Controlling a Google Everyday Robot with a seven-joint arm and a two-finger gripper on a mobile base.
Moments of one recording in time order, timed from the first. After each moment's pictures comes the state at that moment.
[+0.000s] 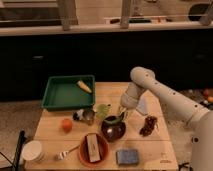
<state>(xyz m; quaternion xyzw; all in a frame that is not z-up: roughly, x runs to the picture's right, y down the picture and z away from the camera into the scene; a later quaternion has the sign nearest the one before) 0.091 0.162 0.777 -0.38 -0.39 -0.28 0.79</state>
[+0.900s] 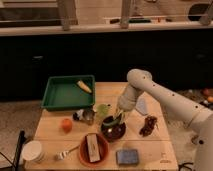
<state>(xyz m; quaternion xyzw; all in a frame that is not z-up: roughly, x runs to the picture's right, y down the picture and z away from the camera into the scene) 0.077 0.169 0.770 -0.37 -0.38 -0.29 0.80</state>
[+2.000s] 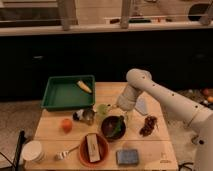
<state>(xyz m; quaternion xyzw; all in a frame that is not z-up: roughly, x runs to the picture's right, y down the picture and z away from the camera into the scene) 0.076 0.167 0.769 -0.37 -0.38 -0.29 0.80</state>
